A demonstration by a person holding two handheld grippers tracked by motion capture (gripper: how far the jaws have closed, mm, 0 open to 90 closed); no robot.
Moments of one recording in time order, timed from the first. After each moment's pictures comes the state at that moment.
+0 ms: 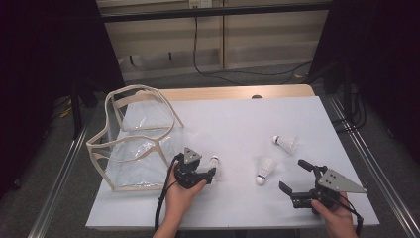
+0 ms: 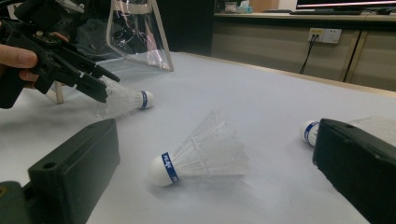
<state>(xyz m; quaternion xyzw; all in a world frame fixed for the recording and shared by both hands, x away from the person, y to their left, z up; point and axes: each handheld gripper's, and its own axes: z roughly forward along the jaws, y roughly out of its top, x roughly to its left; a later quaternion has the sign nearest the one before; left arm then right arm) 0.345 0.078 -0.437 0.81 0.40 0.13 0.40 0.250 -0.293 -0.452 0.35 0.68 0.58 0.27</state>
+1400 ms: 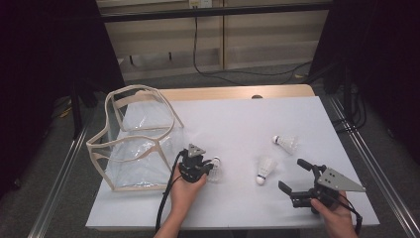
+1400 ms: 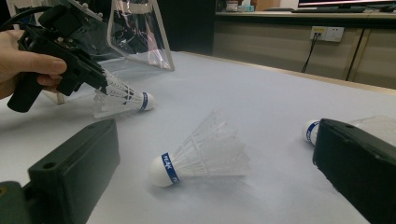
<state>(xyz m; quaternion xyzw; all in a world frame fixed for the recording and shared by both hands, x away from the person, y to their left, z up) 0.361 0.068 -0.444 0.81 0.41 0.10 0.40 0.253 -0.294 -0.453 0.35 0.68 0.58 0.27</state>
